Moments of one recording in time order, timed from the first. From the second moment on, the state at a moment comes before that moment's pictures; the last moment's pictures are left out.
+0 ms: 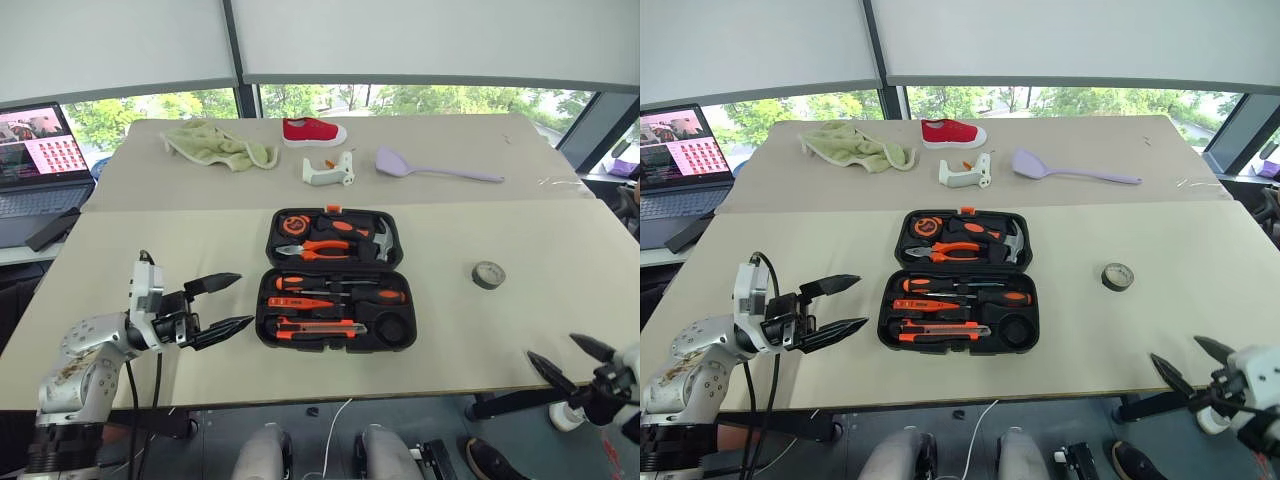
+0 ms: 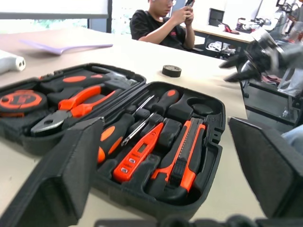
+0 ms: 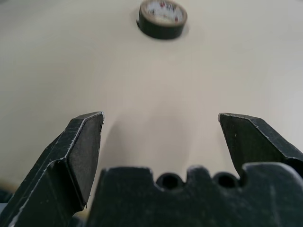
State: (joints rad) left arm -0.09 0.62 0.21 -0.07 -0.66 0.19 -1.29; right arm 0.23 -0.82 -0.52 0.10 0.37 0.02 0.89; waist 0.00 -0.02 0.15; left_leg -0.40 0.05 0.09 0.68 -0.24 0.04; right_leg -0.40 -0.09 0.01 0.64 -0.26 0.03
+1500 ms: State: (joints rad) left arm 0.00 0.67 0.09 -0.19 -0.58 0.09 -1.36; right arm -0.51 -0.91 0.32 -0.42 0.47 0.94 1.29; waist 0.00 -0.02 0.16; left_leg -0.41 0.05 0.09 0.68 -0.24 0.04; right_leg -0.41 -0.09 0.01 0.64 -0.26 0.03
